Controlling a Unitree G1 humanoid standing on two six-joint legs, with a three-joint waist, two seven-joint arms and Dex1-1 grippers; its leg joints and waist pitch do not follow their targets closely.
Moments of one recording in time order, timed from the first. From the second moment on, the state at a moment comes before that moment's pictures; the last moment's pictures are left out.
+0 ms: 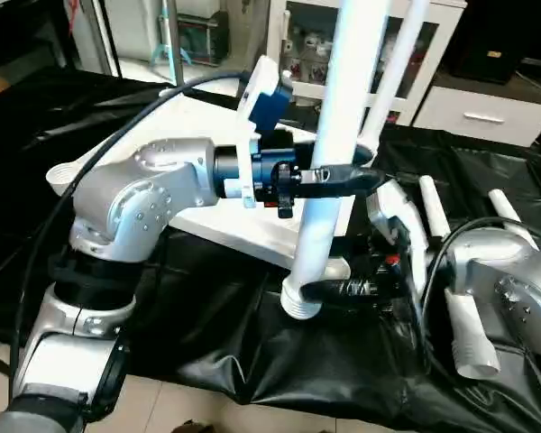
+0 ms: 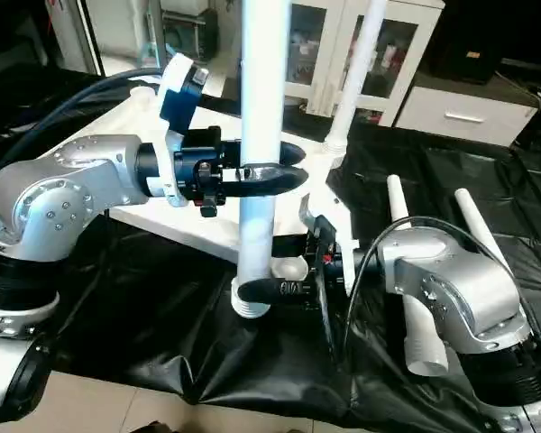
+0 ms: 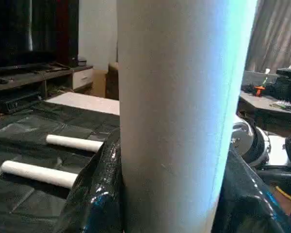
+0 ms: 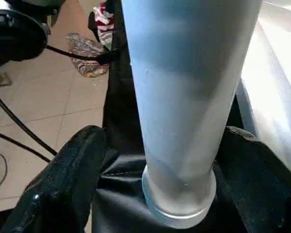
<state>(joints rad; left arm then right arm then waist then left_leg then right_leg) -0.83 0.33 -0.13 -0.06 -0.71 0.81 -0.97 -0.42 -0.63 0.17 -0.27 0.59 0.84 1.05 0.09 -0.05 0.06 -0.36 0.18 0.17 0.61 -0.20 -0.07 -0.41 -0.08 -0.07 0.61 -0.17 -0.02</state>
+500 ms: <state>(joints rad) -0.84 0.31 -0.12 -0.04 -0.72 0.80 -1.01 -0.42 -0.60 0.21 -0.26 0.55 0.78 1.04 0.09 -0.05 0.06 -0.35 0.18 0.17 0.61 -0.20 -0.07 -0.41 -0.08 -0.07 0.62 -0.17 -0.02</state>
